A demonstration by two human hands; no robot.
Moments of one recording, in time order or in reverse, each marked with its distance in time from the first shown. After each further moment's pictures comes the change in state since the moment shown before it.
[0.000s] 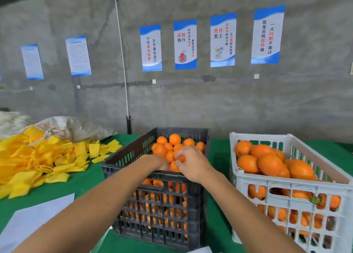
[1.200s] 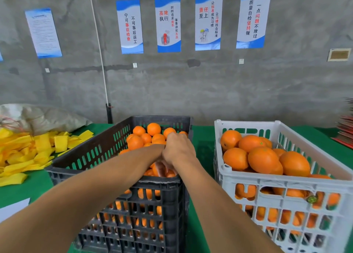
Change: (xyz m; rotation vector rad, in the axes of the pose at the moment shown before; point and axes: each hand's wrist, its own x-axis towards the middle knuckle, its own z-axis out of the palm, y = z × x) left_hand 0.070 0.050 -0.002 -0.414 0.173 0.120; right_hand 0.063 0.034 0.013 -0.131 -0.012 0.314
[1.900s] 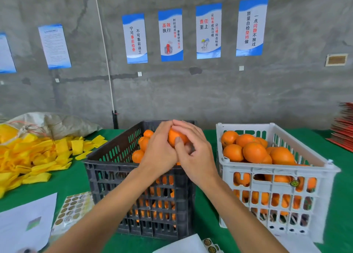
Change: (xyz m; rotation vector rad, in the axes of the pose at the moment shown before) left_hand -0.138 0.010 0.003 -0.437 0.818 0.678; right_hand -0.105 0.010 -0.025 0.655 0.626 -0.593
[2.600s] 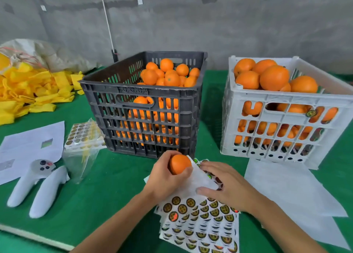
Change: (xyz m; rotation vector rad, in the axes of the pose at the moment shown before) left_hand -0.254 -0.062 0.060 -0.187 -0.282 -0.649; right_hand -0.240 0.061 -0.083 -0.349 -0.984 0.443
